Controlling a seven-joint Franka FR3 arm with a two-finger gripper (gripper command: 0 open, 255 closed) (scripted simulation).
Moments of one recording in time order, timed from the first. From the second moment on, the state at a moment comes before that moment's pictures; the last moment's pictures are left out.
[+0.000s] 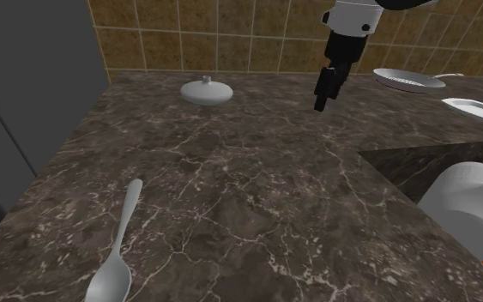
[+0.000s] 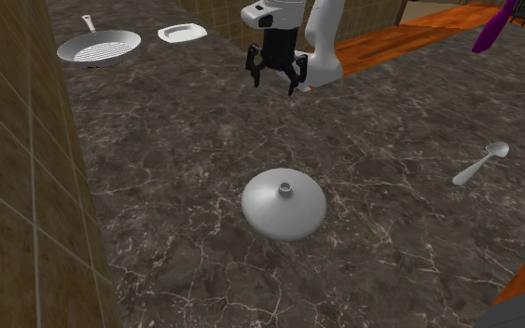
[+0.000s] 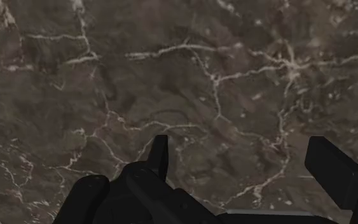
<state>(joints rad) -0.02 -0.75 0.06 -2.36 -0.03 1.66 -0.11</state>
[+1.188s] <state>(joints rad) 0.02 -0.13 0.19 -1.73 -0.02 1.64 0.02</state>
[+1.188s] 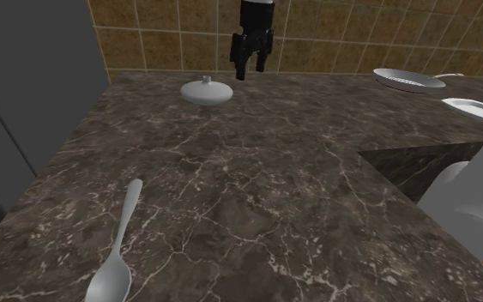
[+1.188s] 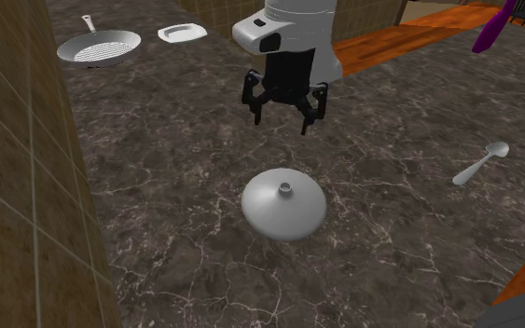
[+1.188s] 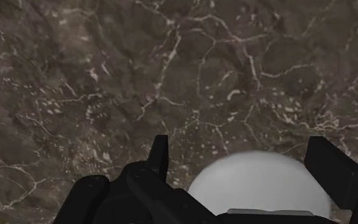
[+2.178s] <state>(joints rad) 0.09 0.29 0.24 -1.22 -0.10 1.54 0.10</state>
